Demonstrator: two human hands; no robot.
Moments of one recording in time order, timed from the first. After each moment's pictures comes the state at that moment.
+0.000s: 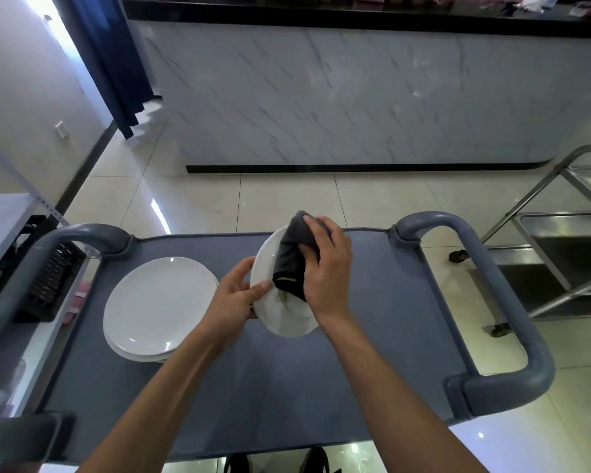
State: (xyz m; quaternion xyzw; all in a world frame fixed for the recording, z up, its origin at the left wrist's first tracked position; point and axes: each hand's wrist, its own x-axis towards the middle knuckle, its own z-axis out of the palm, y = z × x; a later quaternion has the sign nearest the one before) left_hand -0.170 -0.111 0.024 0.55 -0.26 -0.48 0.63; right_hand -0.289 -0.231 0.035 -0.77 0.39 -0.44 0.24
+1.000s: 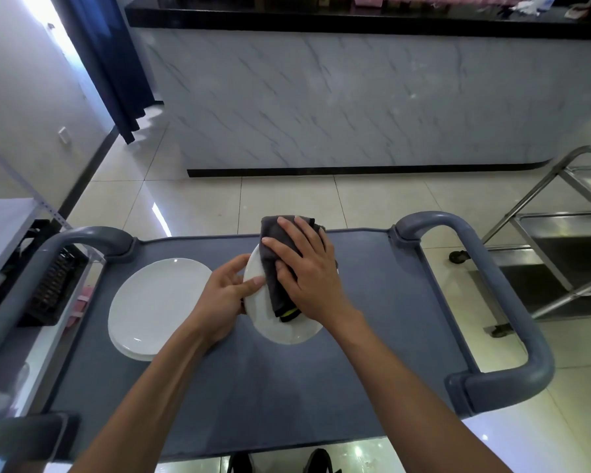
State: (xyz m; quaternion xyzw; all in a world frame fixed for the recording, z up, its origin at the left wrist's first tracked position) left_hand -0.156 -0.103 0.039 0.54 -0.28 -0.49 0.63; right_hand -0.291 -0.229 0.031 -0.91 0.23 -0.32 0.12
